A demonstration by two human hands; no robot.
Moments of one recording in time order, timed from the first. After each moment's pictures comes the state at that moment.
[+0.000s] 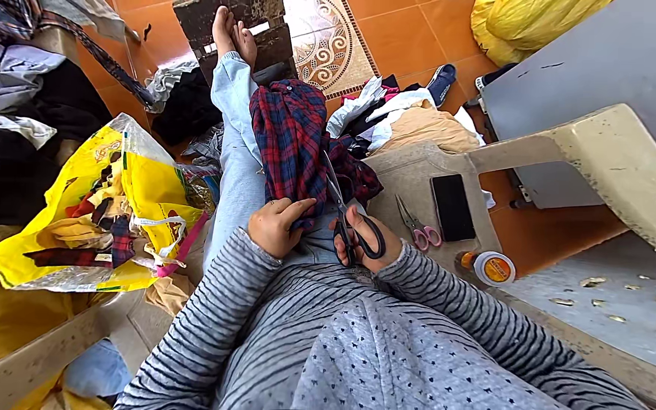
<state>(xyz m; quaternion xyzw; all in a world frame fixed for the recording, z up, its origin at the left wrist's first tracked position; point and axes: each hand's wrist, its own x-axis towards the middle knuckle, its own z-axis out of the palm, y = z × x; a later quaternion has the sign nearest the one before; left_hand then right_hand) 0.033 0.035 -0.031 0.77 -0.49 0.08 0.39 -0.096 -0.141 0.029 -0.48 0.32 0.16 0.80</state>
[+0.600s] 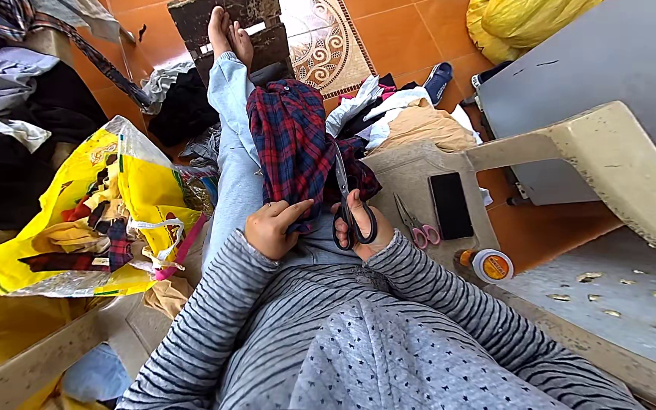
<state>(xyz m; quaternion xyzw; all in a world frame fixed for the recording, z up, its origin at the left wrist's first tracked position) 0.036 0.038 -0.033 0.76 -0.50 0.10 0.40 -0.074 -0.135 0.020 -0.39 0.43 0.04 0.81</state>
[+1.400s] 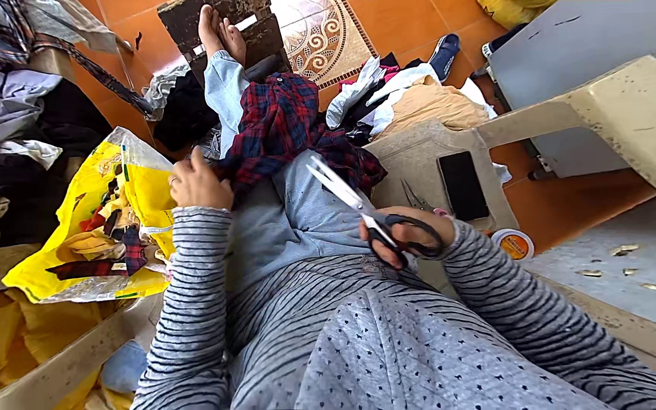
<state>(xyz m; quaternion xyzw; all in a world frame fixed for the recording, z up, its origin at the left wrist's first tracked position) 0.121 0.065 0.035 0.96 -0.15 -0.11 0.20 -0.124 -0.210 0.011 -0.51 0.00 0.27 0.82</state>
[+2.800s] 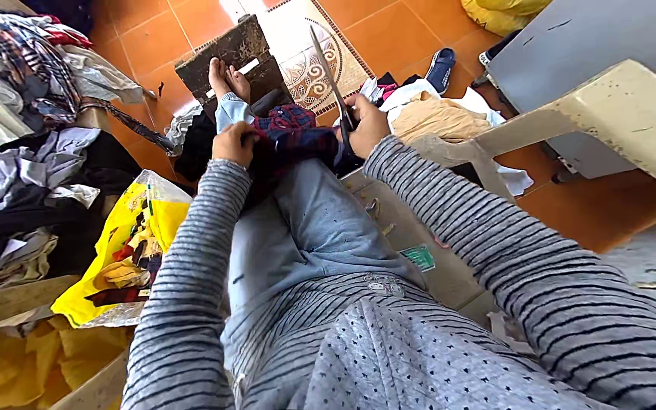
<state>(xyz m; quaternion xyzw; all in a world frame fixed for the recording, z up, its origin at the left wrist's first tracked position) 0.208 -0.026 0.042 0.89 -0.36 -0.10 0.25 0.045 -0.255 0.019 -0.86 0.25 -0.14 0.42</state>
